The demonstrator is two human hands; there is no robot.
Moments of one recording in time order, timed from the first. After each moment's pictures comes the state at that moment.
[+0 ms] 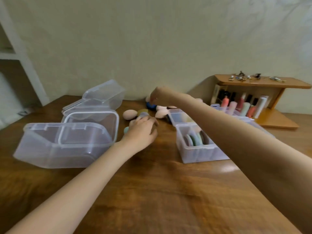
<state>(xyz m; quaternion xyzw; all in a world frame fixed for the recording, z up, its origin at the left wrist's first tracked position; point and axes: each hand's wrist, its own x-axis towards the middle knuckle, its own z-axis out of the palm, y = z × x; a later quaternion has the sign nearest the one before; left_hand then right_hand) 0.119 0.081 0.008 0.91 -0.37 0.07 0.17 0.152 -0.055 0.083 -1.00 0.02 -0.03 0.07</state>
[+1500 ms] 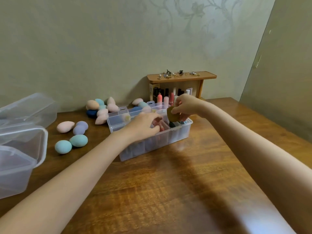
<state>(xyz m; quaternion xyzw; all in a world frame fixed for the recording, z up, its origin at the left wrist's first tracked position) 0.037 -0.049 0.037 0.78 -0.59 -0.04 0.22 -0.053 -0.205 0.080 -0.91 0.29 -0.05 0.28</state>
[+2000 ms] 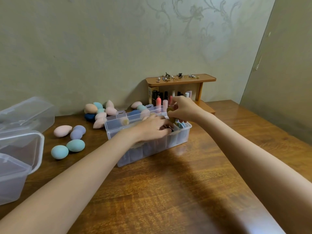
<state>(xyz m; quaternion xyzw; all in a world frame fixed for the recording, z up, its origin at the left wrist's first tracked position) 0.041 -0.085 0.035 0.76 -0.64 -0.05 0.11 -0.052 -0.201 0.070 -0.93 0.23 -0.15 0.24</state>
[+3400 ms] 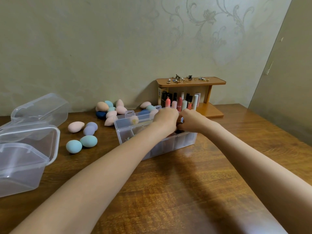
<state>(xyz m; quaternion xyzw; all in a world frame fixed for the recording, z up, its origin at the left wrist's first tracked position) 0.013 -0.104 0.059 0.88 -0.47 0.02 0.07 -0.051 -0.181 0.058 -0.96 0.24 -0.04 0.12</state>
